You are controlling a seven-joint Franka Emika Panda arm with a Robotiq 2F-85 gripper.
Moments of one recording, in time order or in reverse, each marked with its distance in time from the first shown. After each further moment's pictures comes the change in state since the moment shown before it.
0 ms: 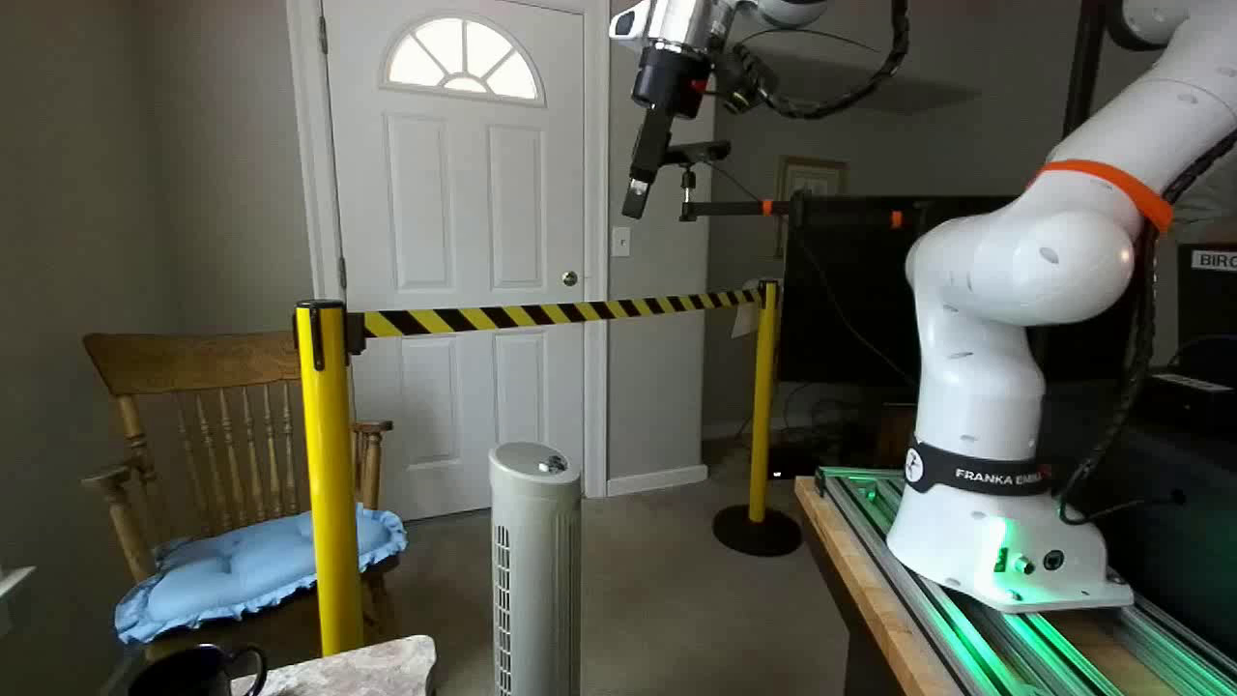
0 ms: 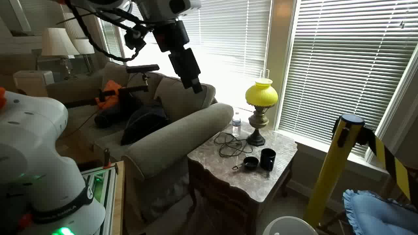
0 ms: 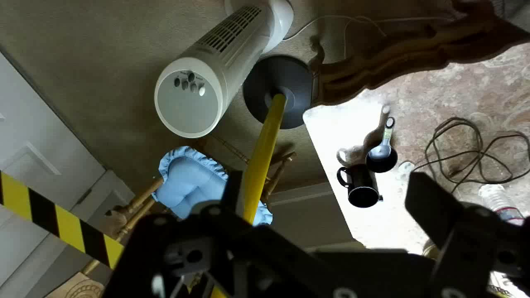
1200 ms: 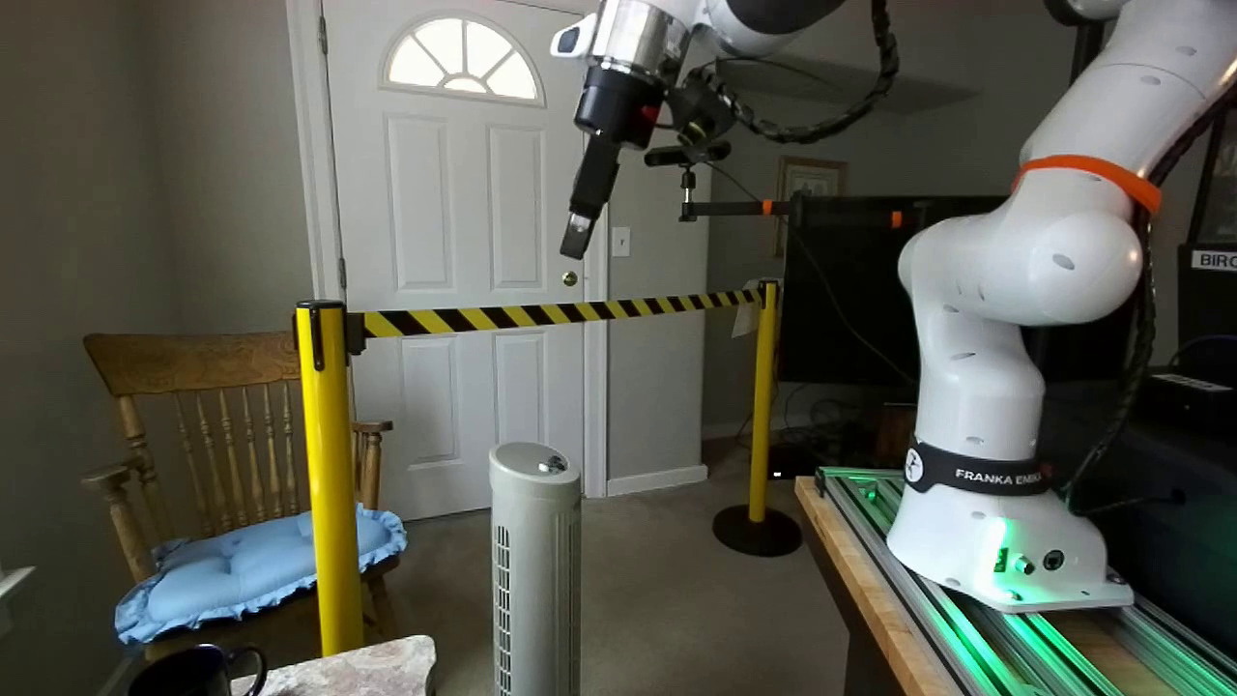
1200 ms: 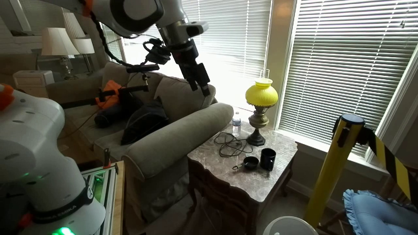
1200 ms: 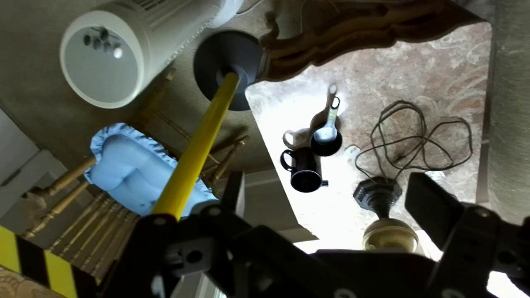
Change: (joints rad) arm 0.097 0.195 0.079 0.001 0.091 0.221 0.065
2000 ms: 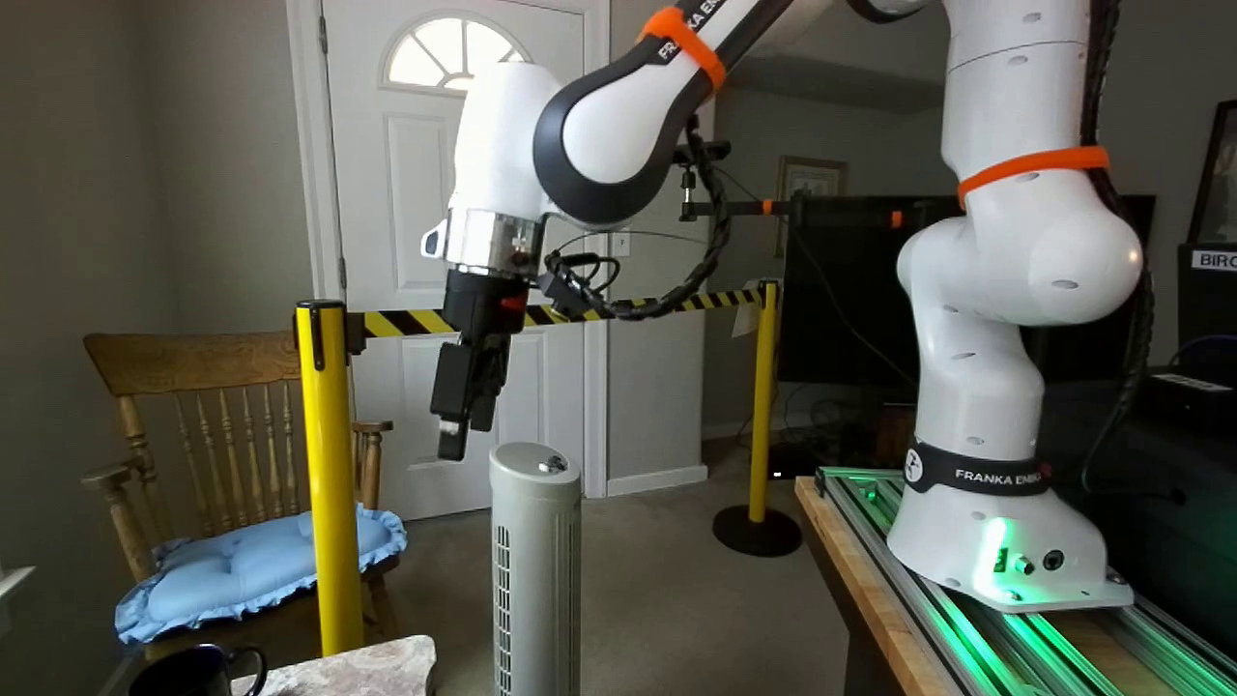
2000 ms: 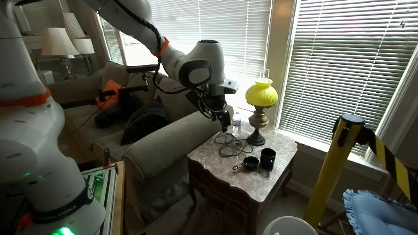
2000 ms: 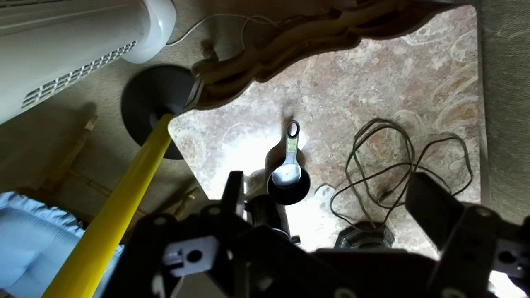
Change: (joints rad) arm 0.009 0.658 0.026 0.197 0.121 0.307 0.014
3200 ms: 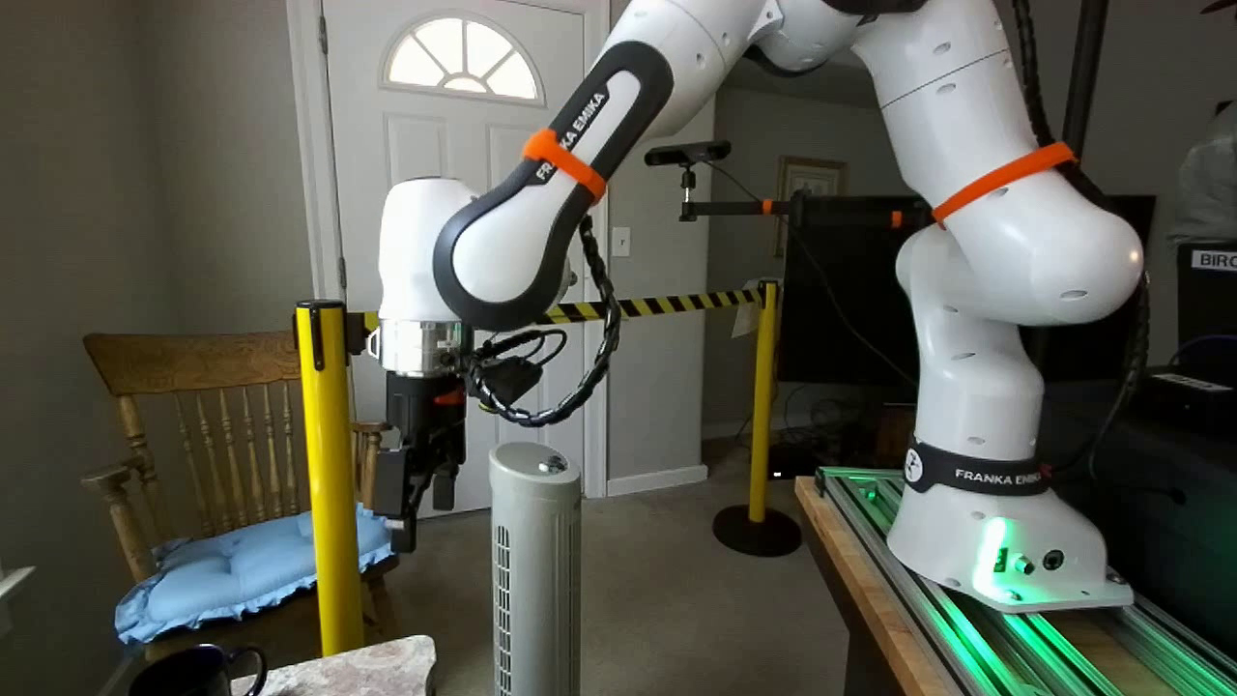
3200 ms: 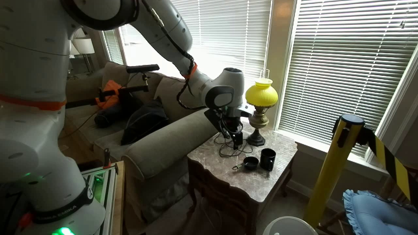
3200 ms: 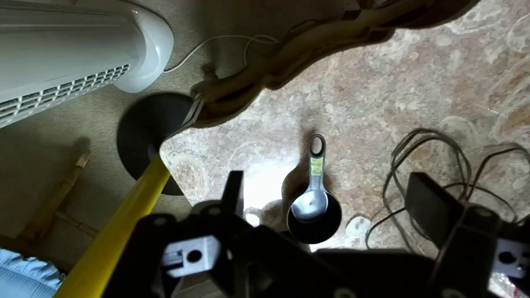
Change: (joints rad) arm 0.016 0.361 -0.053 0.257 -0.031 -0.004 0.027
